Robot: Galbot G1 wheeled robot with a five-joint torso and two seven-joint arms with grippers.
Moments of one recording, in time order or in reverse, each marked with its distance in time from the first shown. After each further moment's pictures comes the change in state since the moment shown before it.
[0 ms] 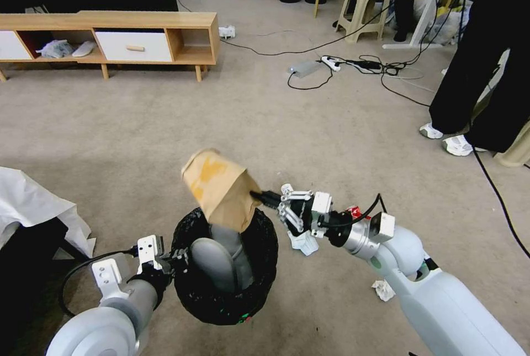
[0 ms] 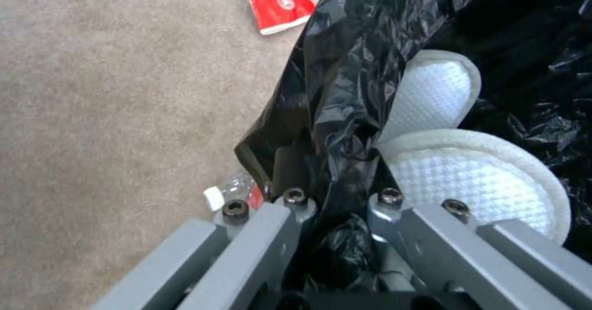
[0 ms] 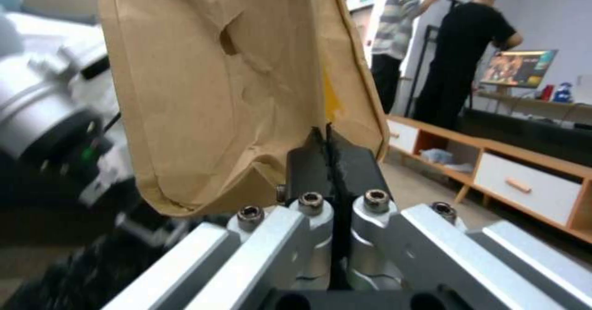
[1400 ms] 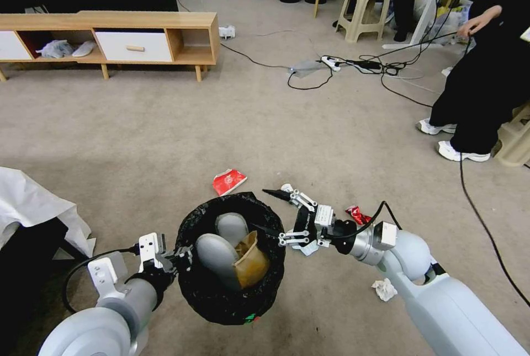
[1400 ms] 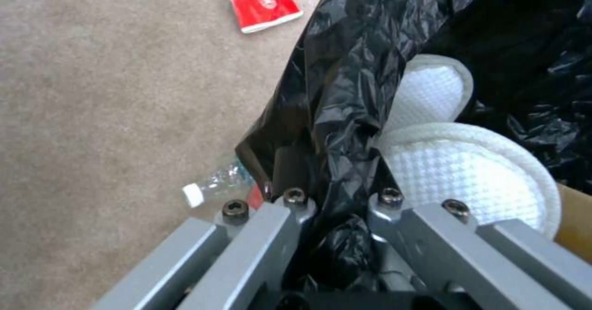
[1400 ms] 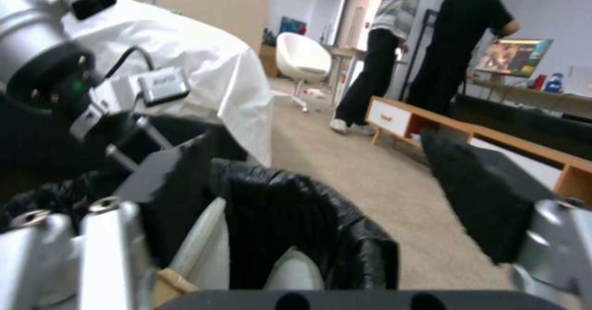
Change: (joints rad) left arm 0.013 0.006 -0.024 -0.025 -0.062 -0.001 0.004; right arm -0.049 -0.012 0.074 -0.007 -0.031 0.018 -0.026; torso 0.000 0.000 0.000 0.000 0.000
